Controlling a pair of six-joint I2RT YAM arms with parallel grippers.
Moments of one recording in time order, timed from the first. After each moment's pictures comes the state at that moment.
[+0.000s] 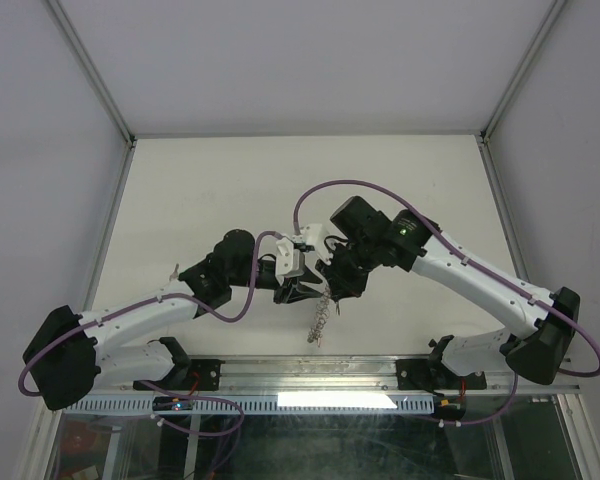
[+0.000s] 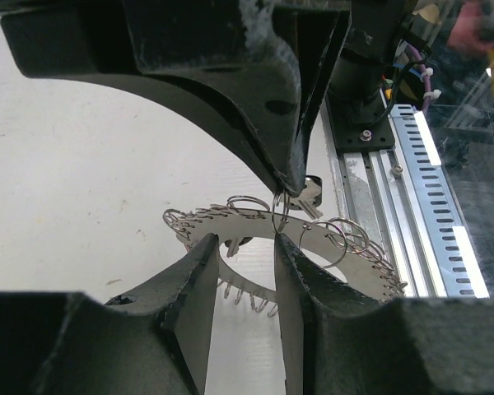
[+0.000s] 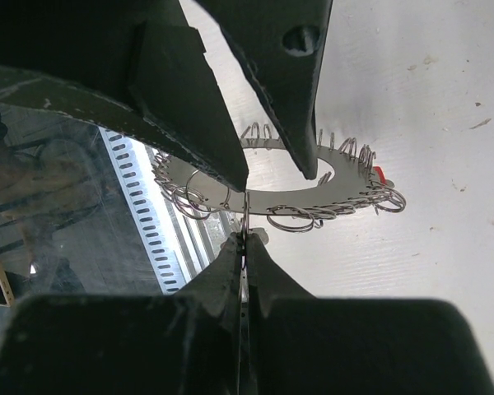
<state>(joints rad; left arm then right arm) -0.86 1.12 0.61 0.28 0.72 0.21 0.92 1.32 1.31 -1.11 -0.40 -0.24</state>
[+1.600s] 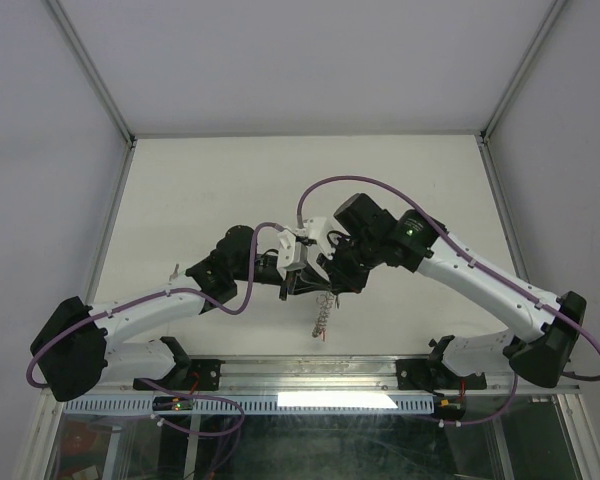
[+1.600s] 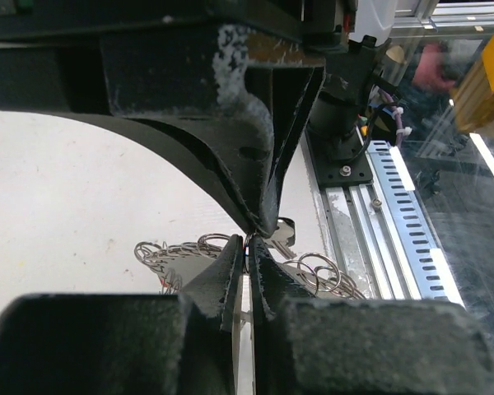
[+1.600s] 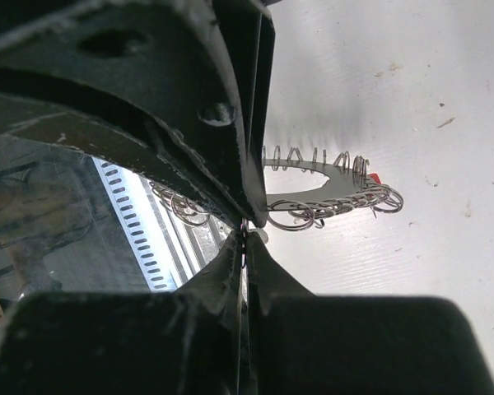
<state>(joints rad) -0.86 1.19 0.64 0.41 0.79 0.11 0.92 1.30 1.32 -1.07 -0.35 -0.20</state>
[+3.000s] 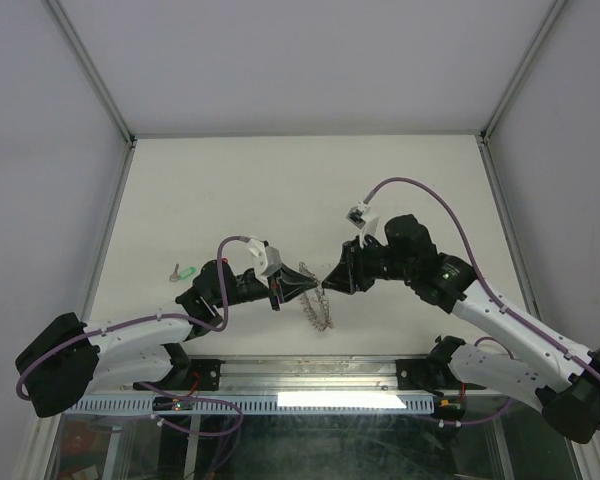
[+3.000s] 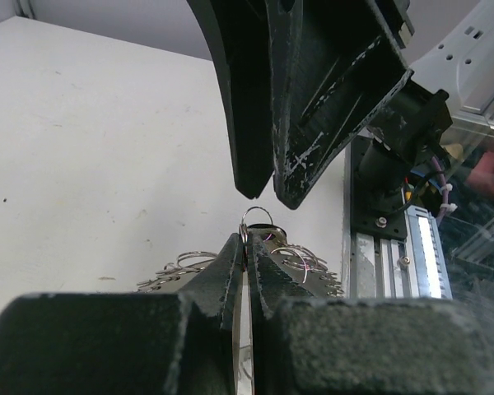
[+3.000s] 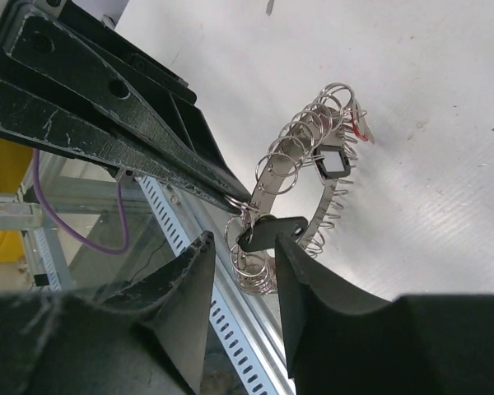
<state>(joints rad) -0.89 1.06 0.33 0.80 0.45 -0.16 0.76 0.93 0.80 -0.42 -0.45 0.45</state>
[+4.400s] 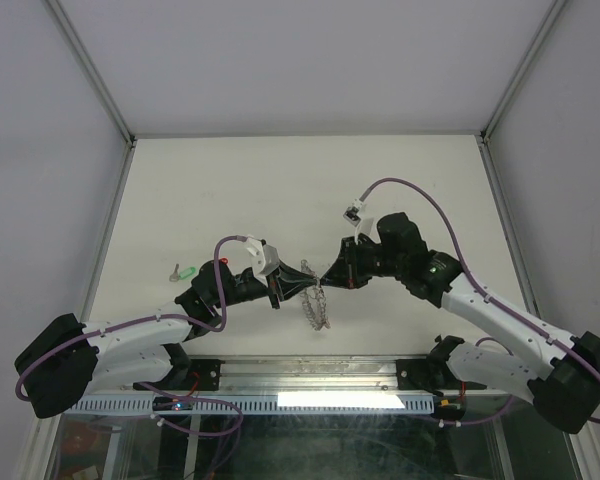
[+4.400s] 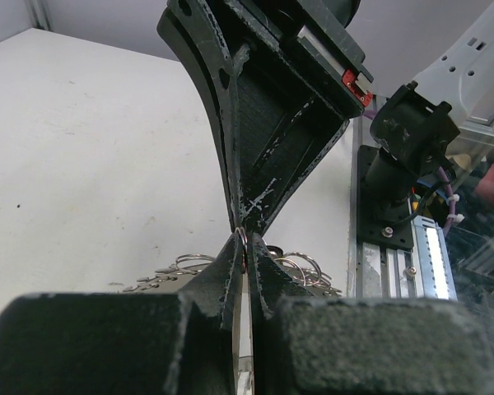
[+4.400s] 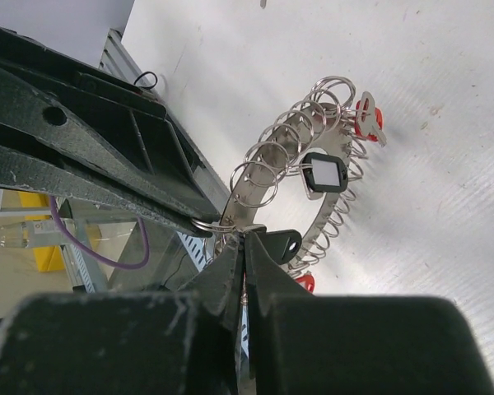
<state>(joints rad) -0.89 1.04 0.33 0.82 0.42 -0.16 0.73 1.01 0.76 -0.31 -0.50 0.57</state>
